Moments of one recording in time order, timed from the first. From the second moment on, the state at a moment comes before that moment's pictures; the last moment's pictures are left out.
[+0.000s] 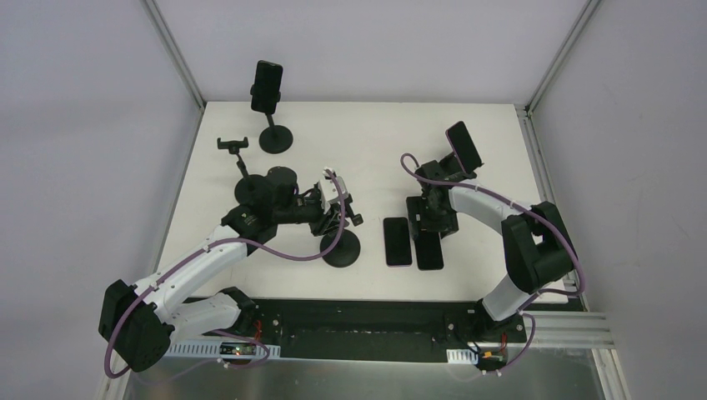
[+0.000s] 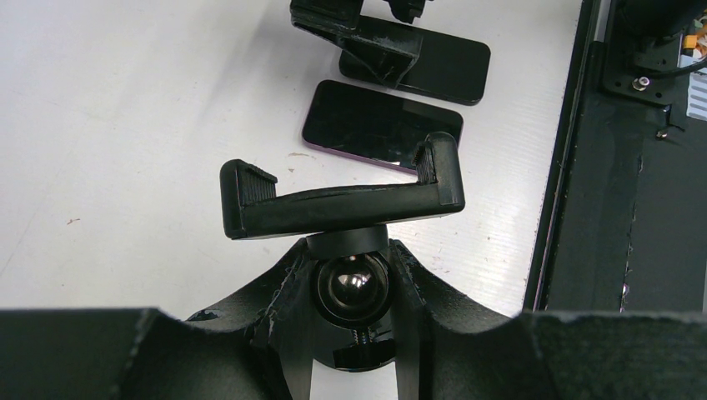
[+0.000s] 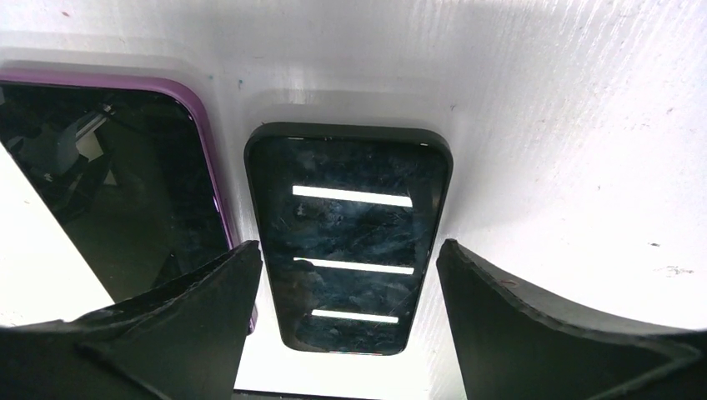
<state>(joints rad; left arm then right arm) -0.64 1.04 0.77 -0.18 0.55 0.26 0.47 1.63 1.00 -0.75 0.04 0.35</state>
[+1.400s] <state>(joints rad) -0.12 0.80 0.80 -0.39 0.25 0.05 0.44 1.23 1.06 -0.74 0.01 0.44</state>
